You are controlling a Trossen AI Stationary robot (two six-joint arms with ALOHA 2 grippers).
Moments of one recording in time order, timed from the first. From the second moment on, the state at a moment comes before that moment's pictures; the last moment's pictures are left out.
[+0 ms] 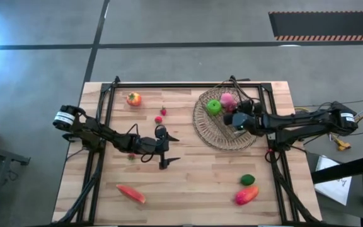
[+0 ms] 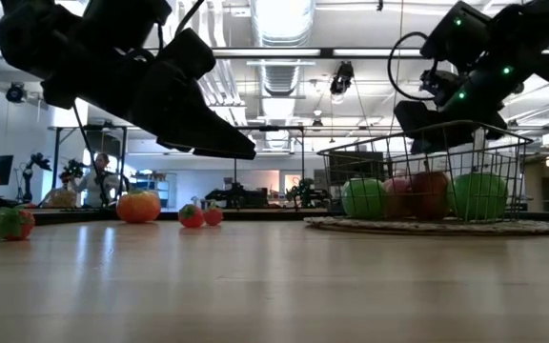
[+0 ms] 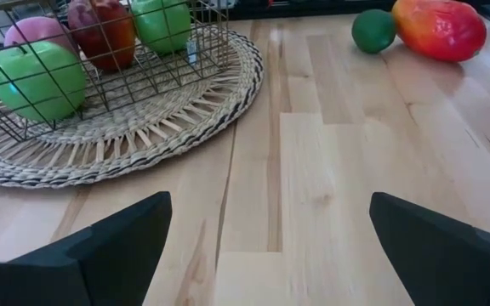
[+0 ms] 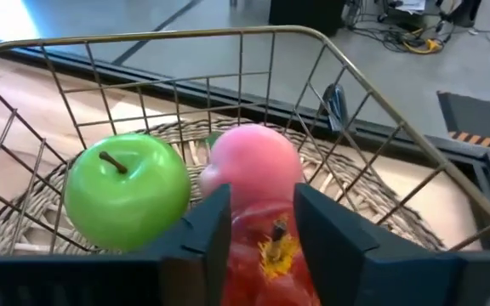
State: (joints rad) left arm -0.20 1.59 0.56 0.65 -0.27 -0.05; right arm -0.14 1.10 0.48 -0.23 0.90 0.69
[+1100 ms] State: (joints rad) left arm -0.22 1.59 0.56 0.64 -0.27 -0.05; right arm 0.66 1.34 0.84 -0.26 1.04 0.64
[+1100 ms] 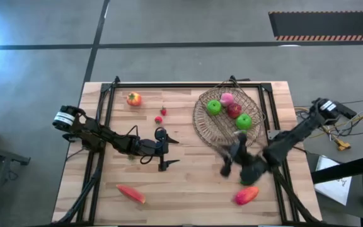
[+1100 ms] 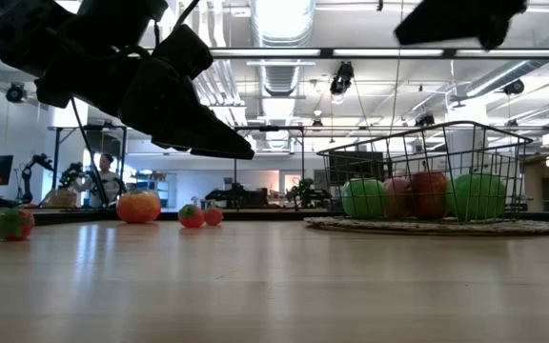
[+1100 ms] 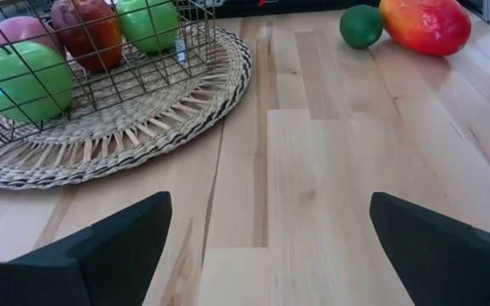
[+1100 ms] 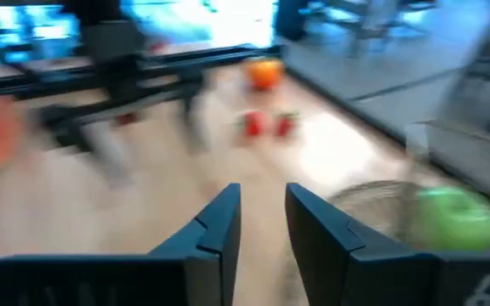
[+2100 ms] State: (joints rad) left arm -0.22 1.59 0.56 0.65 -0.34 -0.10; right arm 1.12 1.91 1.63 -1.40 0.06 2.24
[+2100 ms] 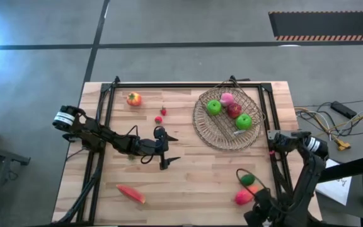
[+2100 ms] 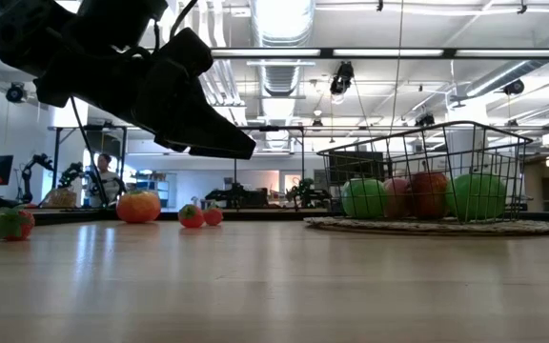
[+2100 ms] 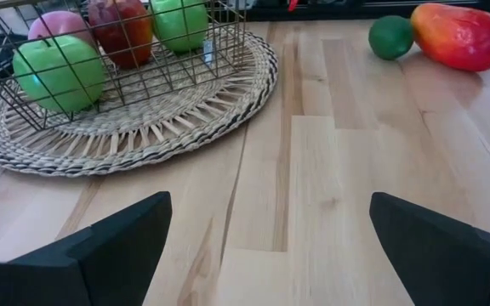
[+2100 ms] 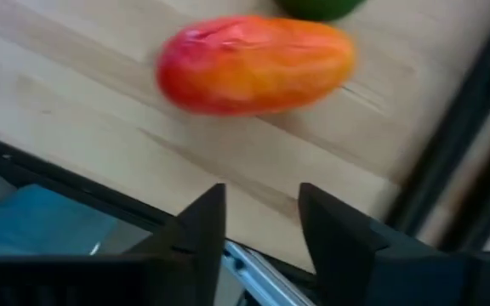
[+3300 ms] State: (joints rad) left arm -0.22 1.59 0.56 0.64 -0.34 -0.12; right arm 0.91 1.83 1.31 -1.31 -0.16 0.92
